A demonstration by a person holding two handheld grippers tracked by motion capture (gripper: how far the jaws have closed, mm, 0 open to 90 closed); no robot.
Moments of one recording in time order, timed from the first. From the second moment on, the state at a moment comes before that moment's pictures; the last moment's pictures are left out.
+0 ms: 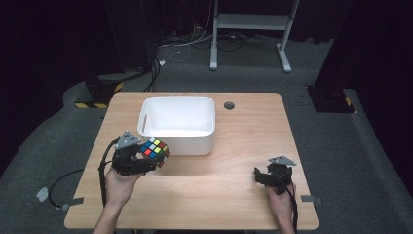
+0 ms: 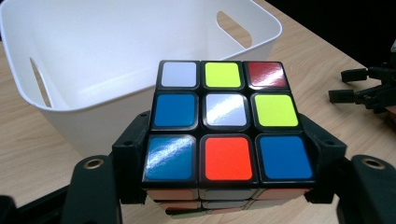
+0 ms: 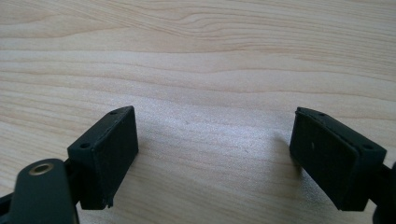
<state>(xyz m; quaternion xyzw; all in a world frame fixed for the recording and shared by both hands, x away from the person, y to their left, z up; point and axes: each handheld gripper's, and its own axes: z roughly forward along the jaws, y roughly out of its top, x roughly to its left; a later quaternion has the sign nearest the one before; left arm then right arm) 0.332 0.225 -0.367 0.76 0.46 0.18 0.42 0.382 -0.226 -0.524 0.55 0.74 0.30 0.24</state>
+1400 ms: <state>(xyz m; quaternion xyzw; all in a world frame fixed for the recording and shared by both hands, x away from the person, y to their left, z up) 0.370 0.217 -0.304 0.75 0.43 0.19 0.46 0.381 -0.225 -0.524 0.55 0.74 0.31 0.24</state>
